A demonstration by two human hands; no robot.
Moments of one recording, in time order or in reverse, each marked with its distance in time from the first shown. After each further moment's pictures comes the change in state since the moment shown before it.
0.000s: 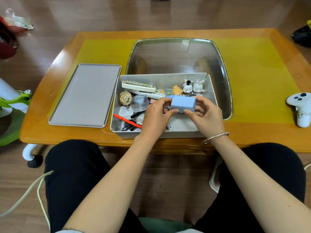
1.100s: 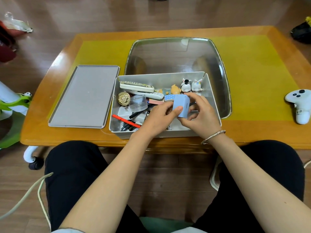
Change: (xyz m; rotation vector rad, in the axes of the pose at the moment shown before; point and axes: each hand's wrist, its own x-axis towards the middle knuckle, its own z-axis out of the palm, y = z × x) left_hand 0.002 0.006 -0.006 -0.089 -0.370 0.041; right_hand -0.001 -0.007 0.001 -0.231 -0.096 -0.171
